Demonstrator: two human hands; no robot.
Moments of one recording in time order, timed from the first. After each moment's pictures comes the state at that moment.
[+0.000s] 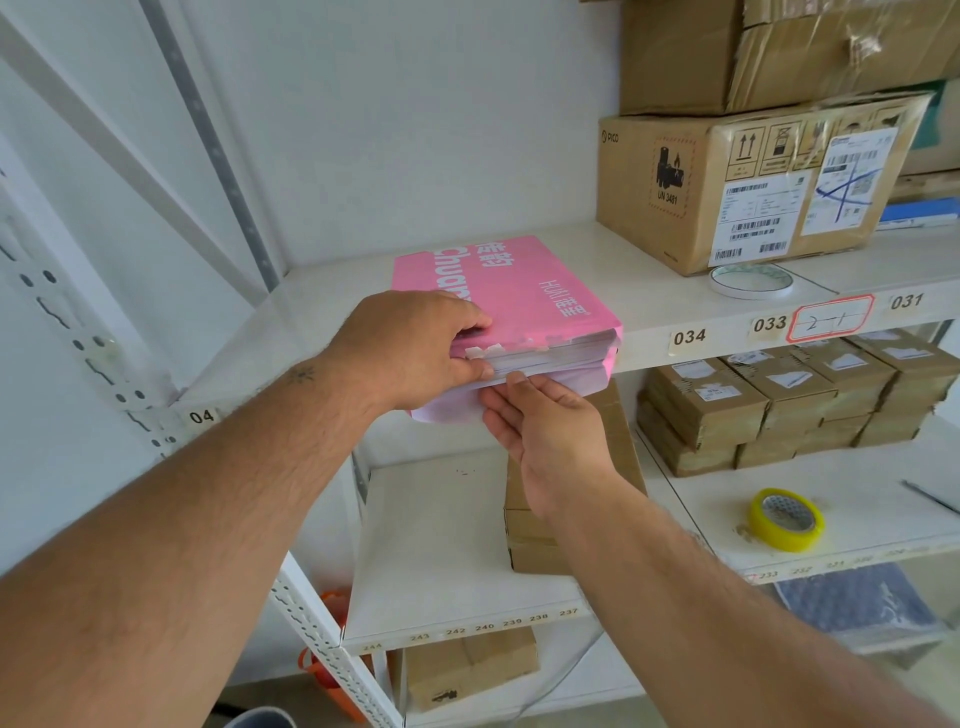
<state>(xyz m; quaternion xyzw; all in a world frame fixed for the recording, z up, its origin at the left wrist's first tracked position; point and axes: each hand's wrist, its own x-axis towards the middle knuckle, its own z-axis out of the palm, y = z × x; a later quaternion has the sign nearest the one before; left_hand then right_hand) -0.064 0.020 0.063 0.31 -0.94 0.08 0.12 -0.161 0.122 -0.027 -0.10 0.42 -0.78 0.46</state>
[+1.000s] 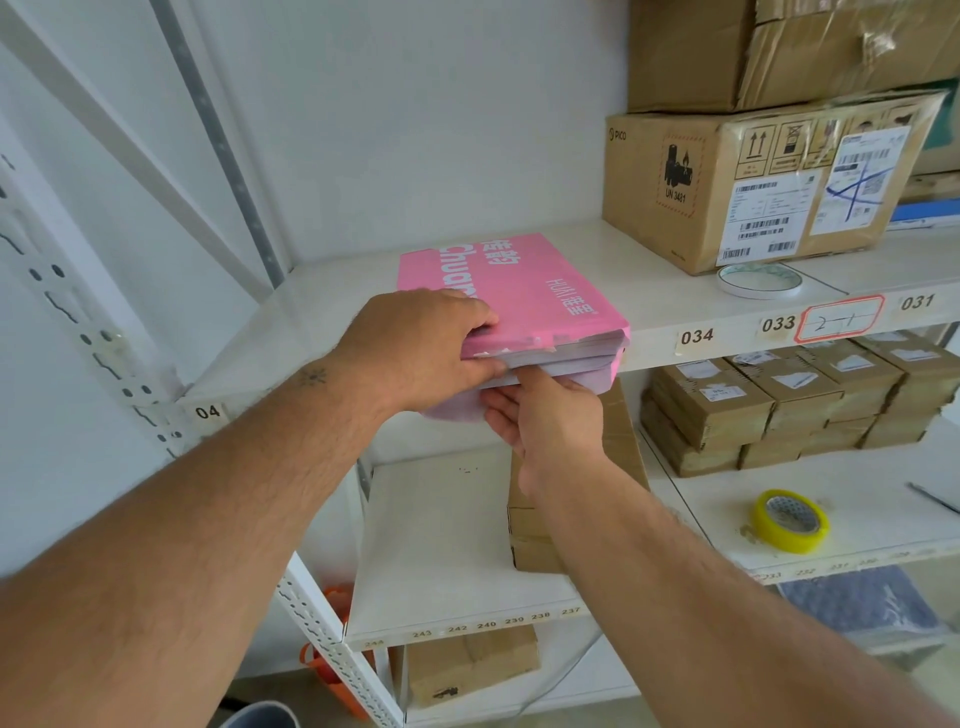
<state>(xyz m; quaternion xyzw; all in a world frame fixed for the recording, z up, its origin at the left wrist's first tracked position) -0.065 0.022 0.059 0.29 -0.94 0.13 0.13 -0.157 0.106 -0.018 -0.04 0.48 -0.78 0.40</state>
